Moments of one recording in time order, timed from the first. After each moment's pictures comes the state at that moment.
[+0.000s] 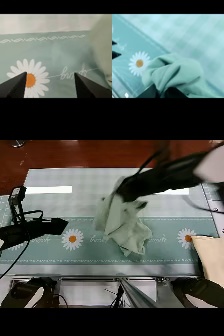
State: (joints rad) left arm -0.16 -0.55 0.62 1.24 -0.97 -1.58; right arm 0.58 -1.23 1.47 -1.13 1.13 1.52
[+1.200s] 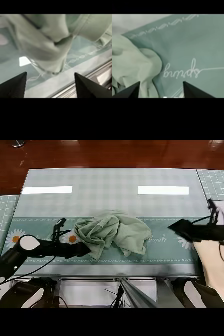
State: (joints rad) left arm -0.22 -0.84 0.30 0.70 -0.98 -1.33; right arm -0.39 -0.81 0.54 -0.89 1.21 1.33
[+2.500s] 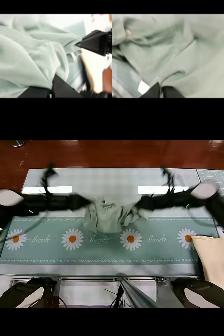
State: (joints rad) left arm -0.11 -1.02 0.96 0.46 -1.02 -1.15; right arm 0.16 -1.17 1.15 -0.76 1.07 1.38
